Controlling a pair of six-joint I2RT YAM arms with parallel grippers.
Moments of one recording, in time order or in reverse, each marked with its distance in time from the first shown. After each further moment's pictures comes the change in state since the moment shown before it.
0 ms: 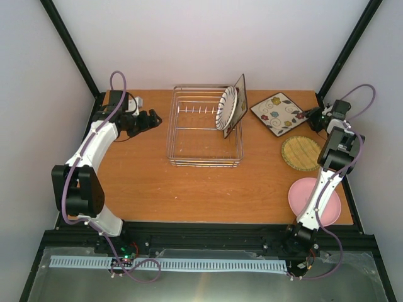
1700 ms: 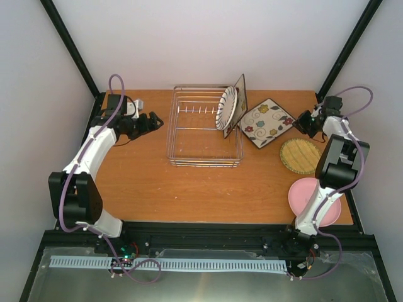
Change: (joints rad) left arm 0.000 -0.065 -0.070 0.033 0.061 -0.001; right arm 0.098 -0.421 -0.315 -0.311 0.075 -0.148
